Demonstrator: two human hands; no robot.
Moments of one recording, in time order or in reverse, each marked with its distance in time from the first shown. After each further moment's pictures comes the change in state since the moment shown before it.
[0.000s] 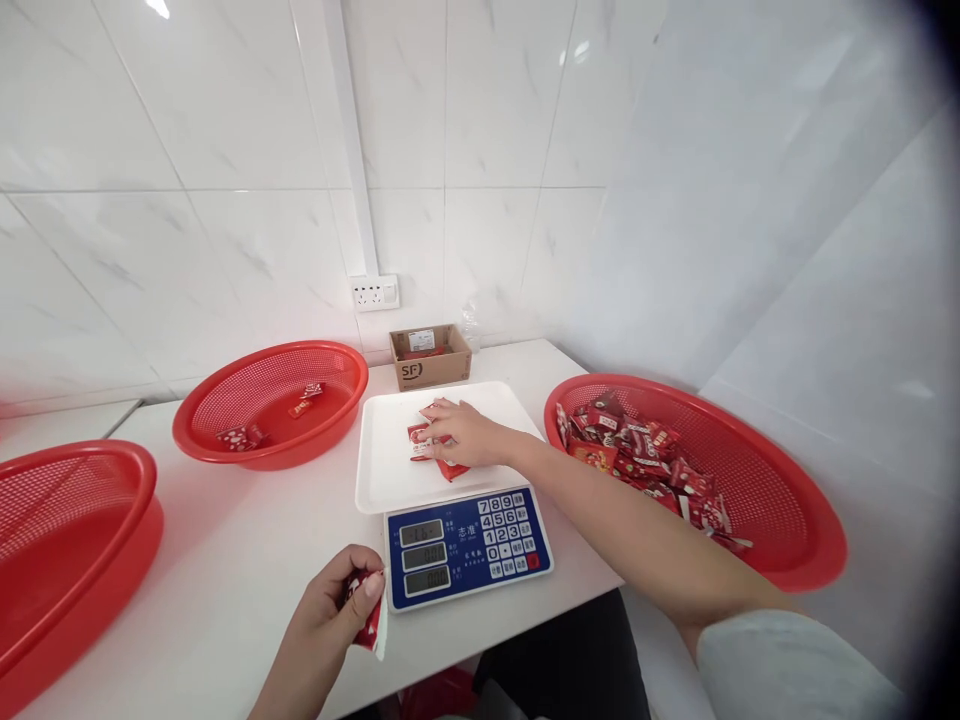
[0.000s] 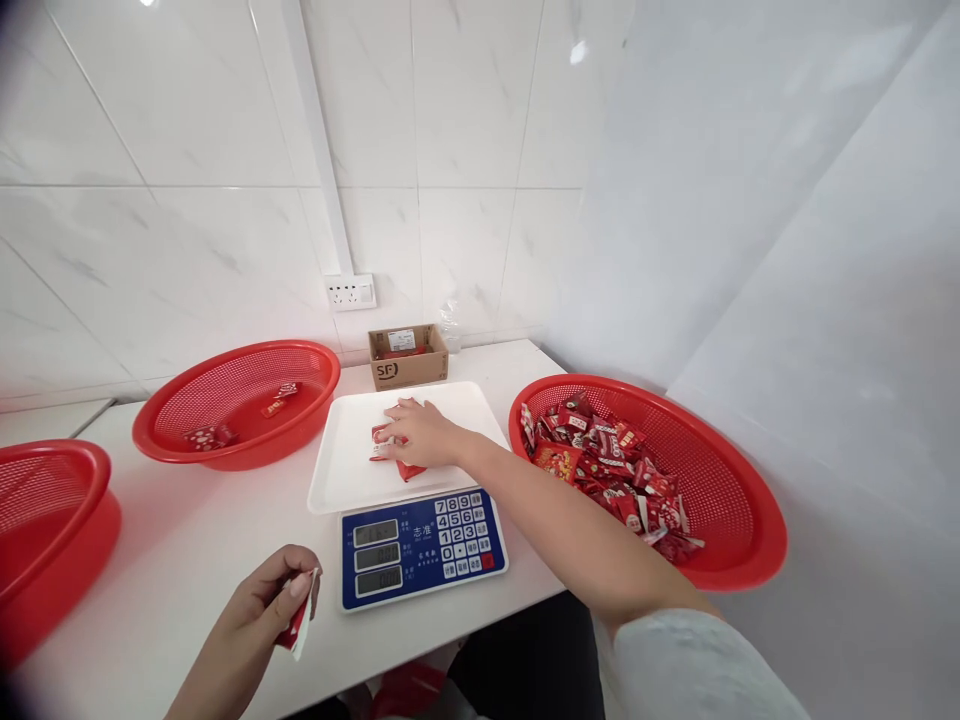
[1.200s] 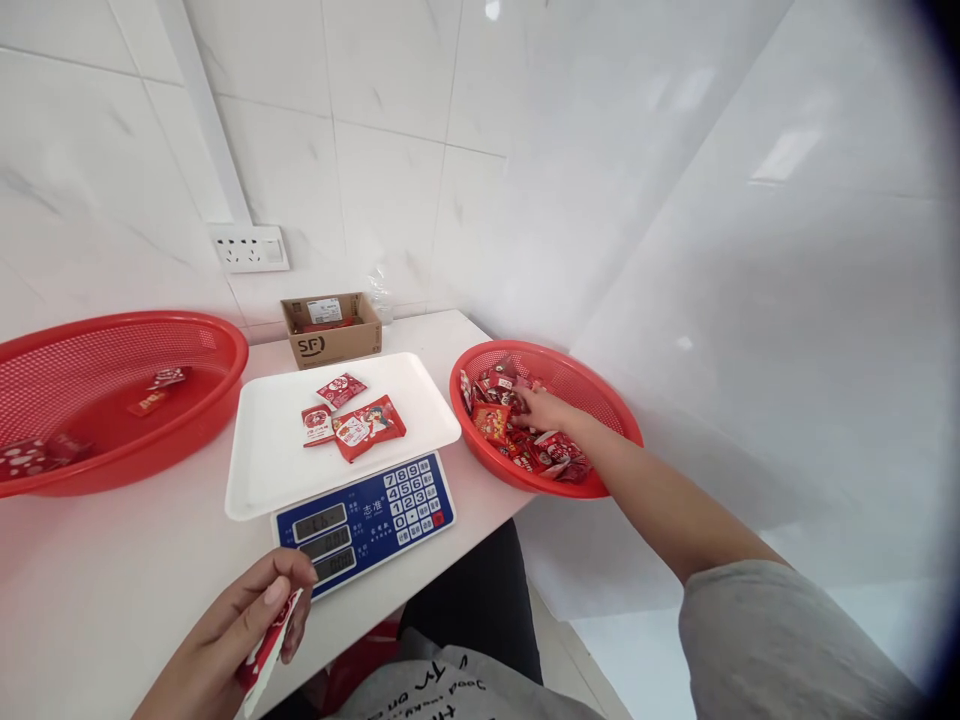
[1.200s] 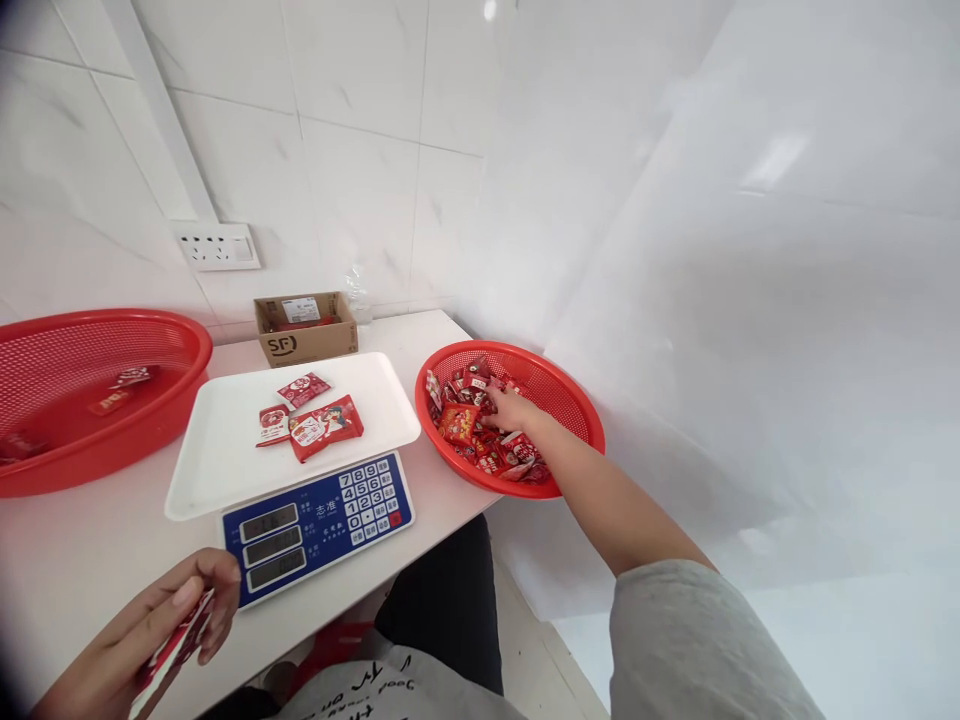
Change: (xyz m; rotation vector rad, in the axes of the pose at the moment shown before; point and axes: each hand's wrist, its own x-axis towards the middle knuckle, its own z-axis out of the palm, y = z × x) left_hand 0.003 0.002 0.018 -0.106 -0.224 -0.166; right_hand -0.202 0.167 -0.015 -0.163 0.047 0.972
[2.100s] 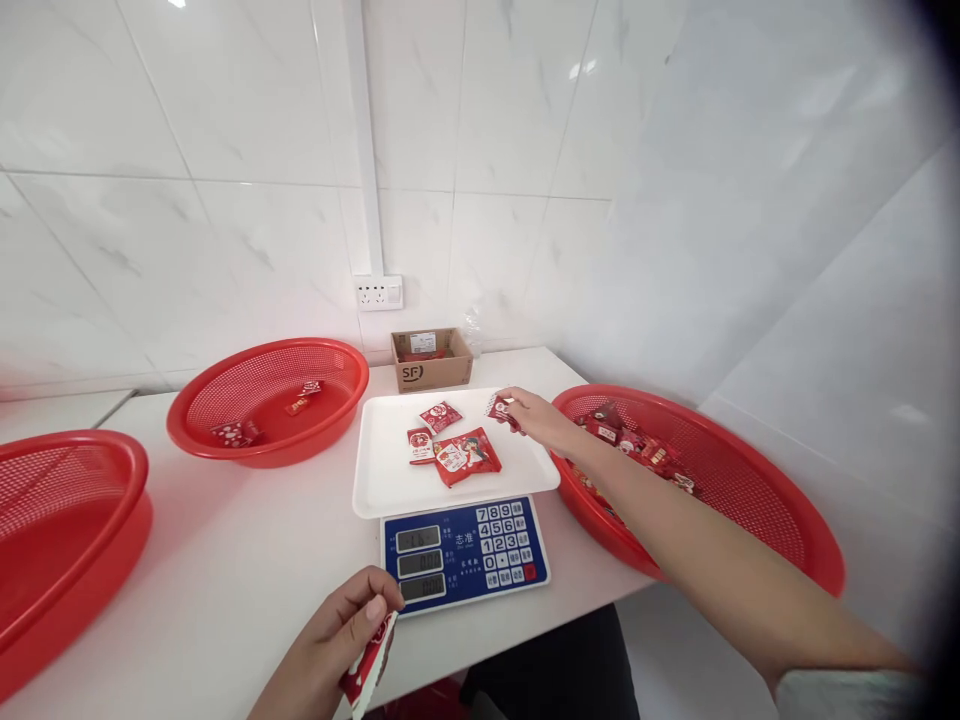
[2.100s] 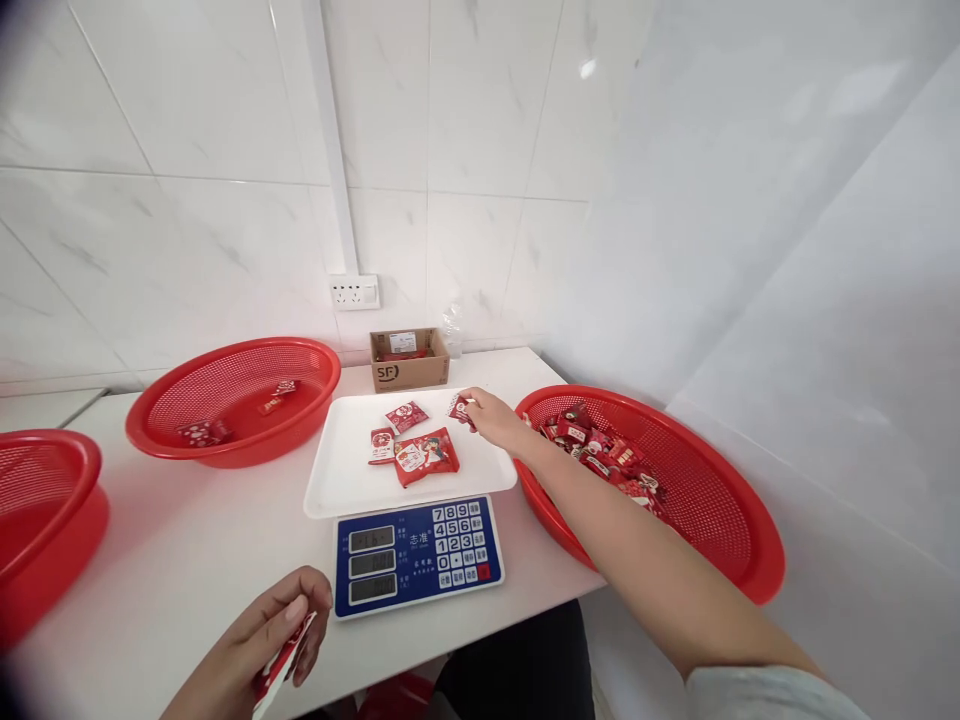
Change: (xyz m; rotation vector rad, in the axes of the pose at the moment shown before) left_hand -0.009 -0.014 -0.023 -0.005 -0.124 0.027; right_hand -0.004 -0.195 -0.033 0.765 0.006 -0.318
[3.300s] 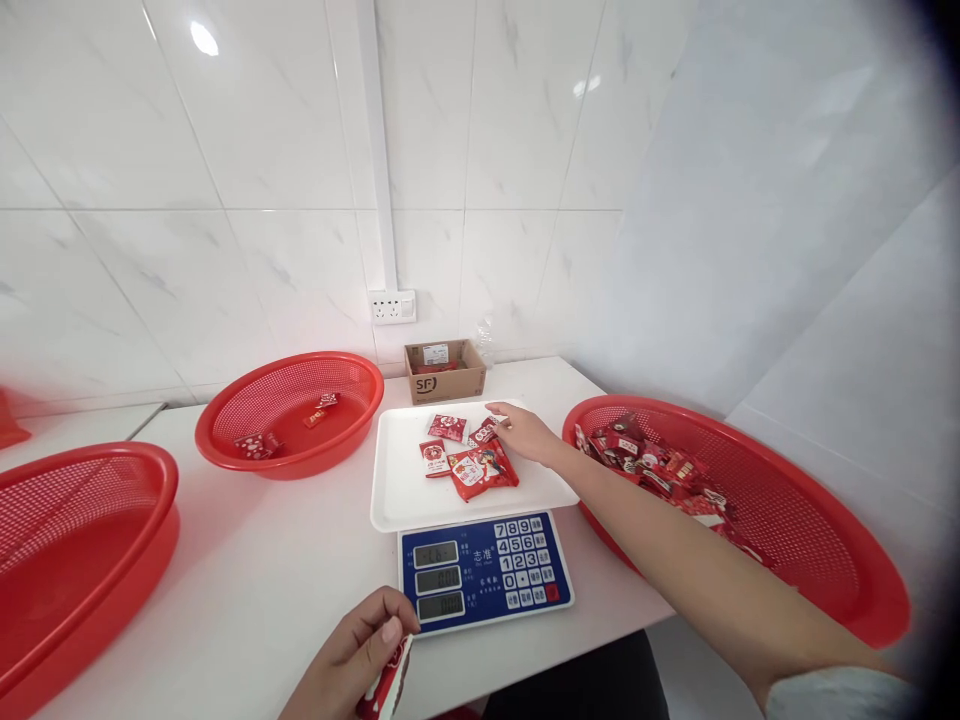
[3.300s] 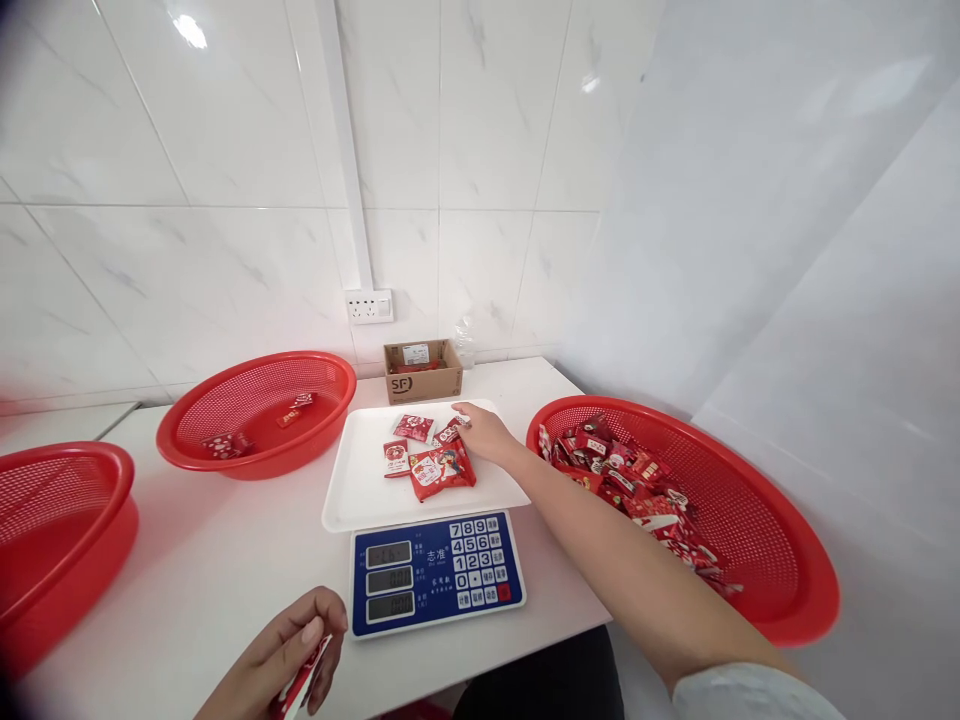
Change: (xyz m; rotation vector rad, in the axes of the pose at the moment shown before) left_hand 0.003 -0.012 -0.010 0.015 -0.022 0.034; right_hand 0.026 0.005 0.035 -0.291 0.011 -0.152
